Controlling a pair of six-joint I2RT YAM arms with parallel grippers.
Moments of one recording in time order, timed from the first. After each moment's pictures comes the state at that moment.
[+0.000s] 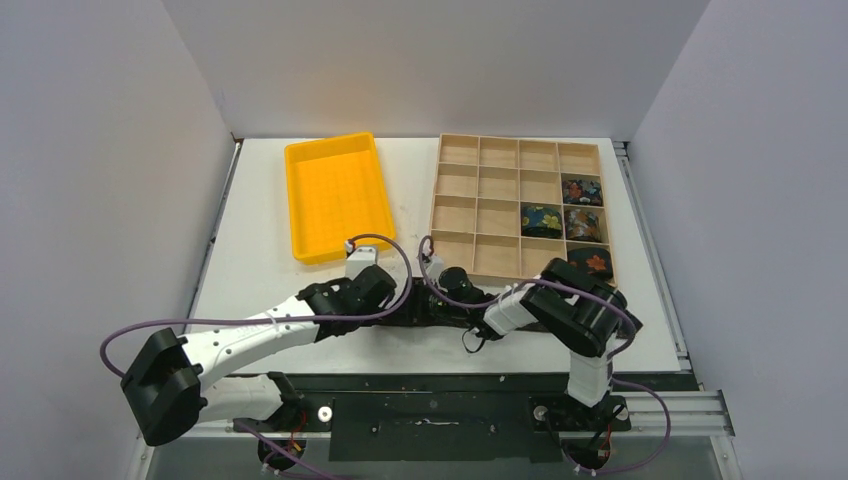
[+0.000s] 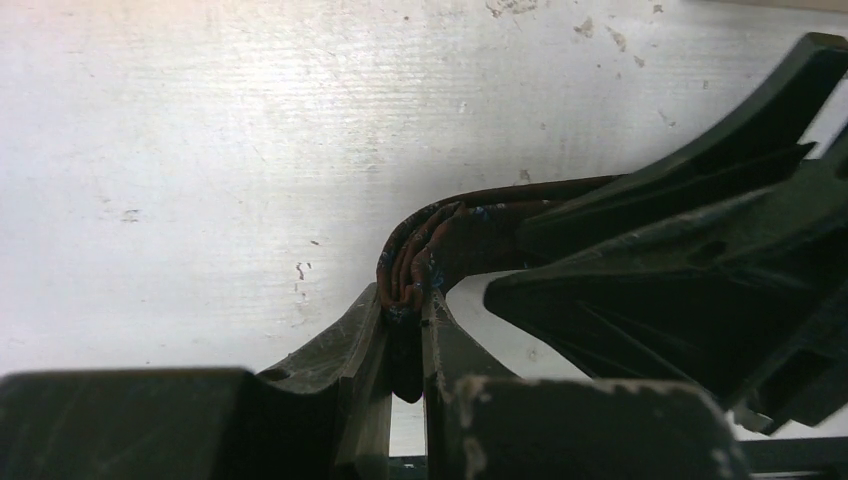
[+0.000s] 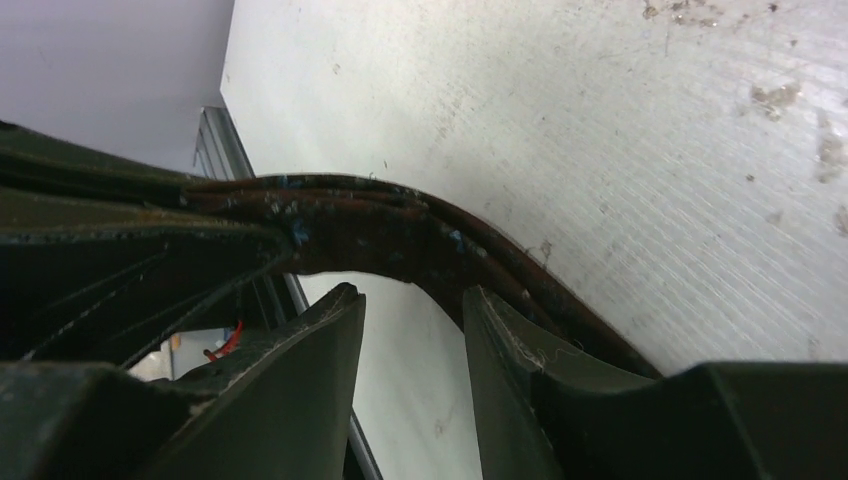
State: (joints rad) left arm -0.91 1.19 0.73 -0.60 -0.47 -0.78; right arm 0.90 1.90 0.65 0.85 -0.37 0.90
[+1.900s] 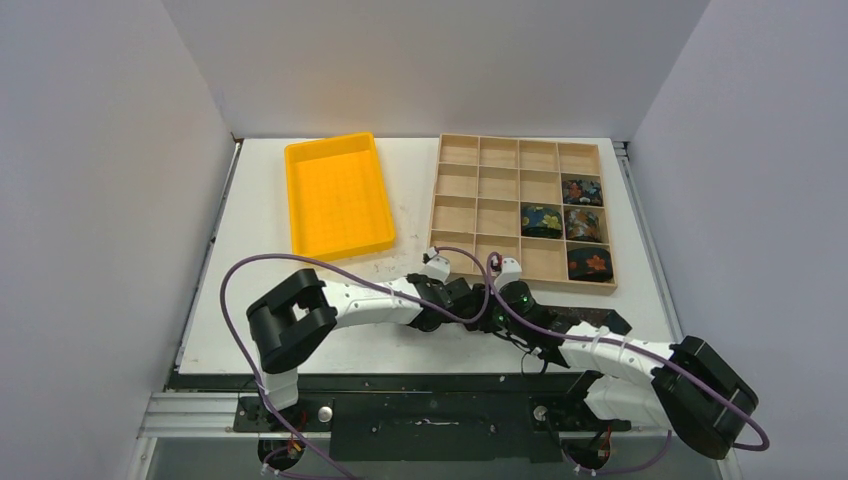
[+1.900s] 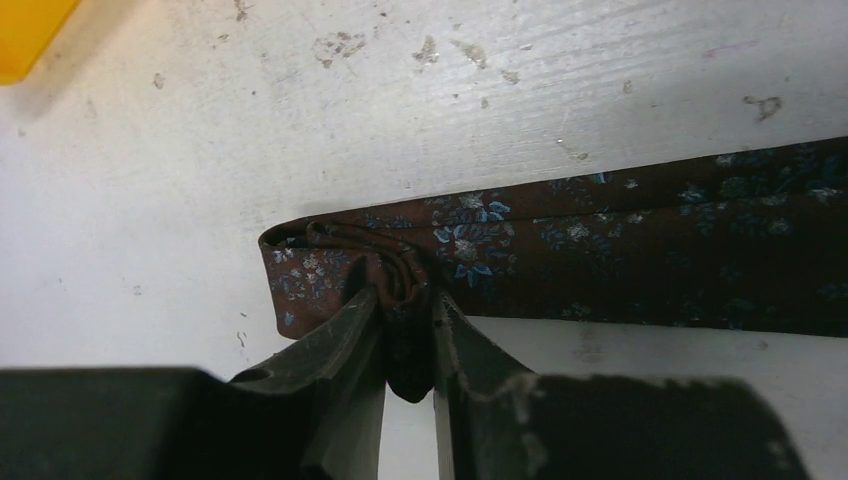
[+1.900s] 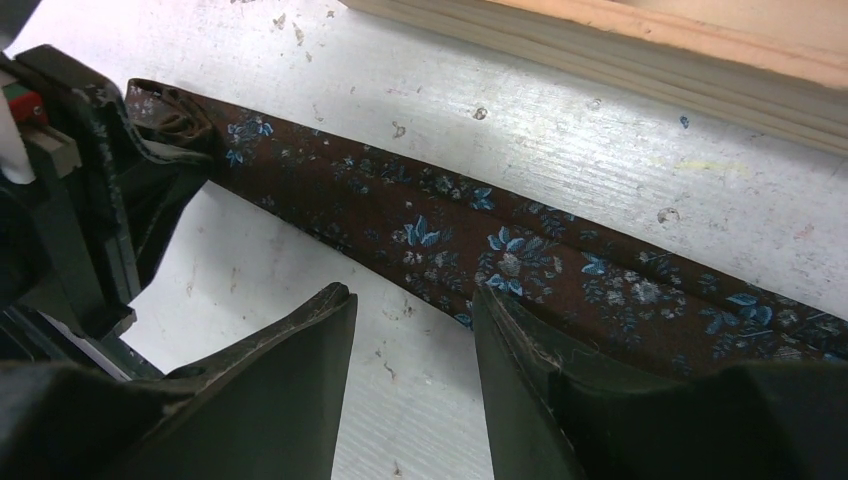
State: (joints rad) left arm -1.12 1.85 1.17 -0.80 -0.73 -0.74; right arm 0.77 1.14 0.31 0.21 0.03 0.61
